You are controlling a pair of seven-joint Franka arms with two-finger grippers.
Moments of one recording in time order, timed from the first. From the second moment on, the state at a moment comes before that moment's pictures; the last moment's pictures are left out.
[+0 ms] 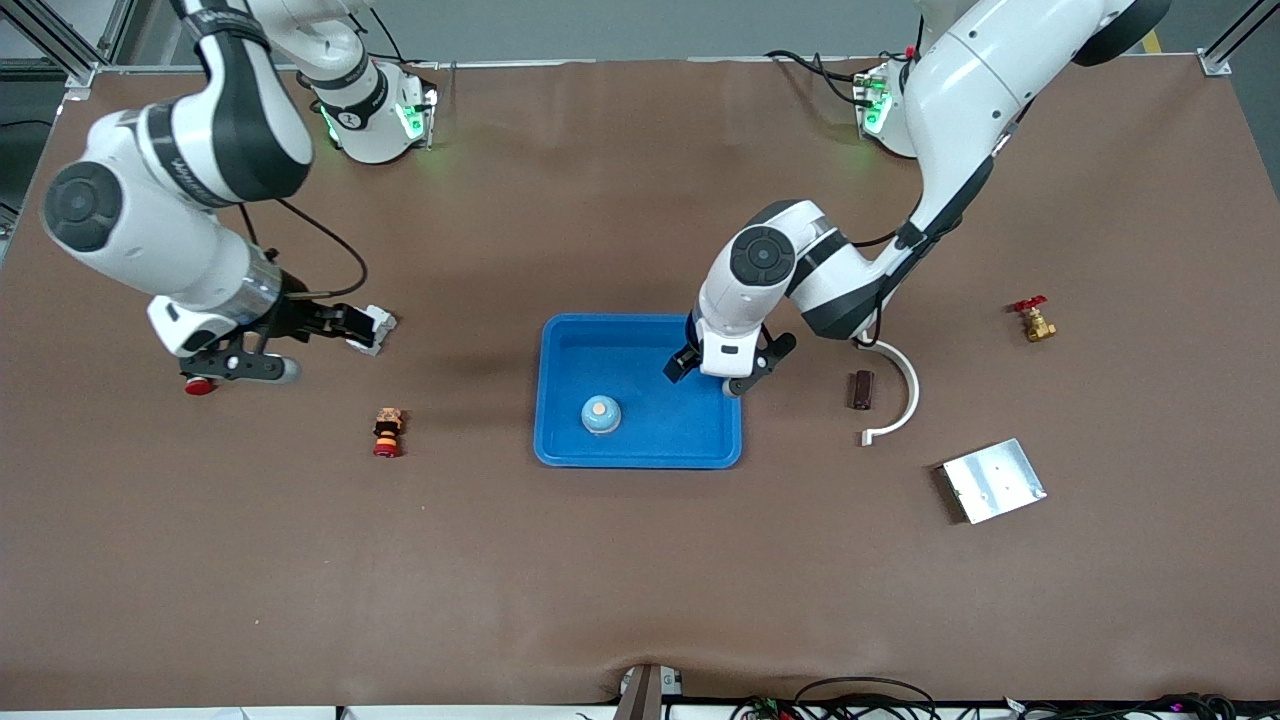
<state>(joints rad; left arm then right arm) -0.11 0.68 -0.64 -1.80 0.38 2.38 -1.64 0.22 0.10 0.00 -1.93 0.13 1.98 0.33</state>
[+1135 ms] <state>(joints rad) -0.22 0.79 -0.54 -1.73 0.38 2.38 -1.68 0.51 0.46 0.00 -1.73 0.13 2.25 0.79</state>
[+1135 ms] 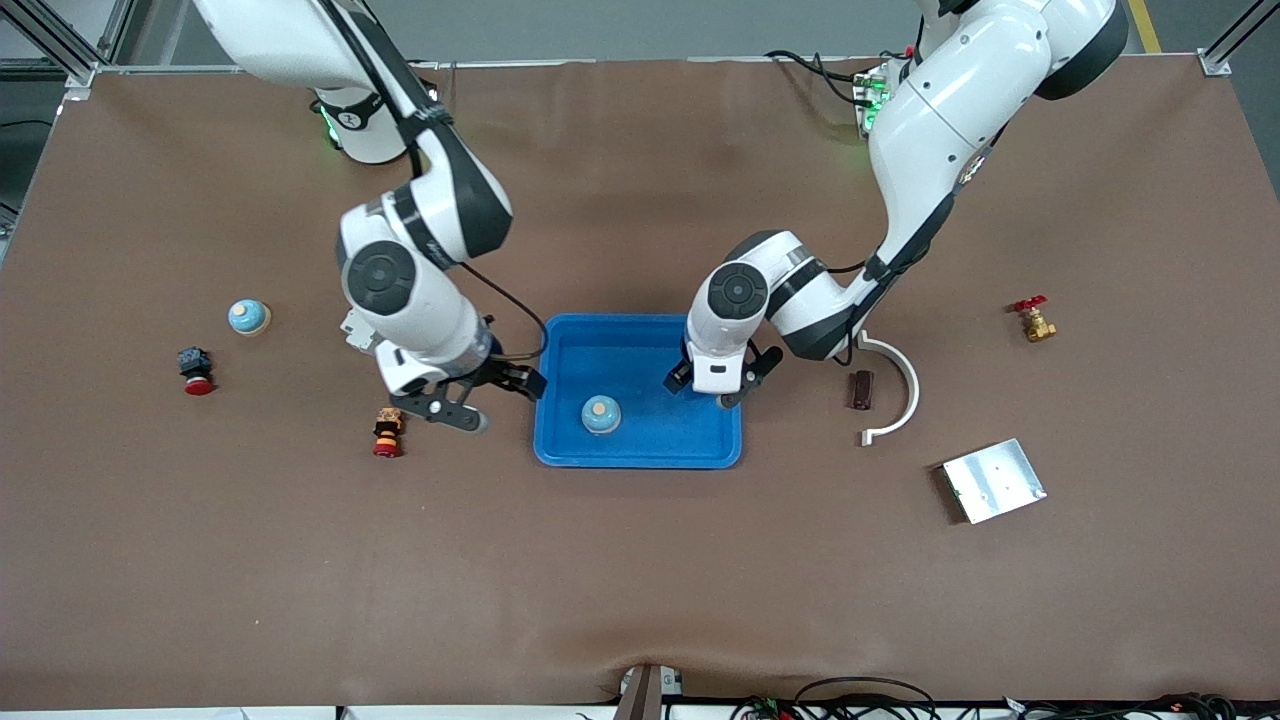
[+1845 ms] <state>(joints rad) -0.22 0.79 -0.53 -1.72 0.38 2.38 -1.69 0.59 0.58 0.00 -1.66 0.11 2.32 0.97</state>
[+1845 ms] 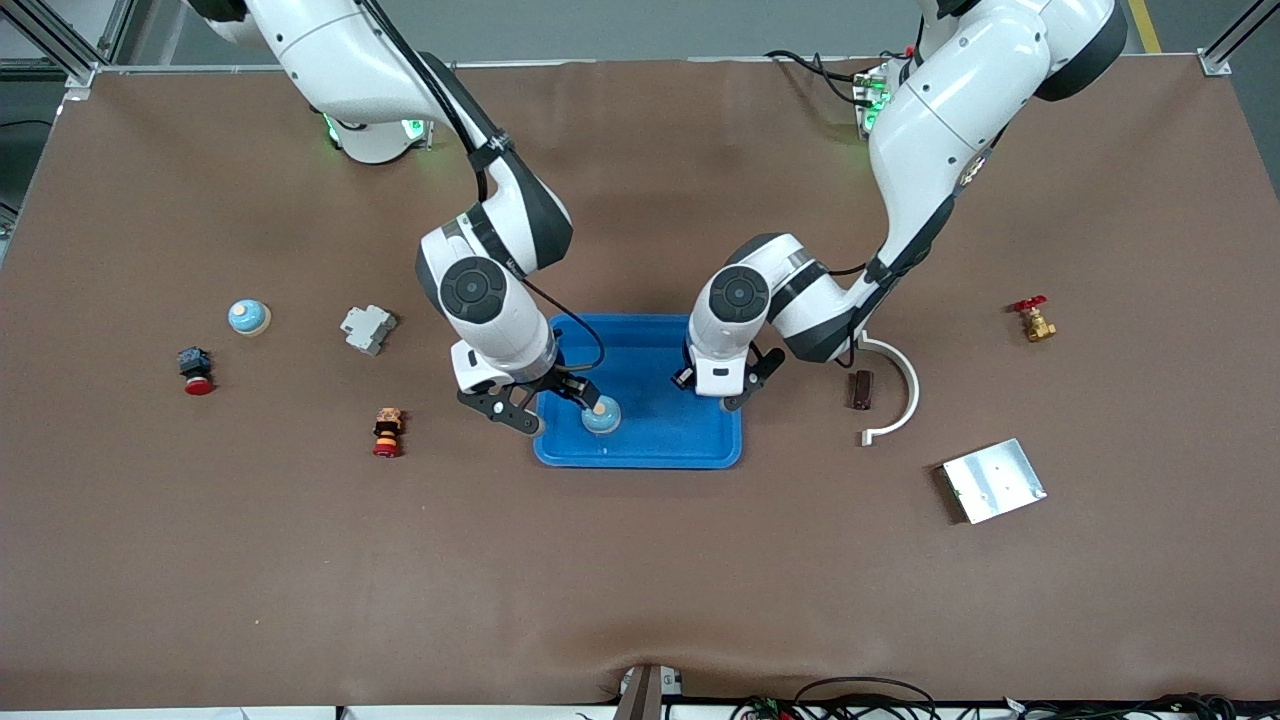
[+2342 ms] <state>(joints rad) -0.22 0.79 -0.53 -1.70 0.40 2.37 -1.69 0.63 0.69 -0.01 -1.57 0.08 2.34 1.06</state>
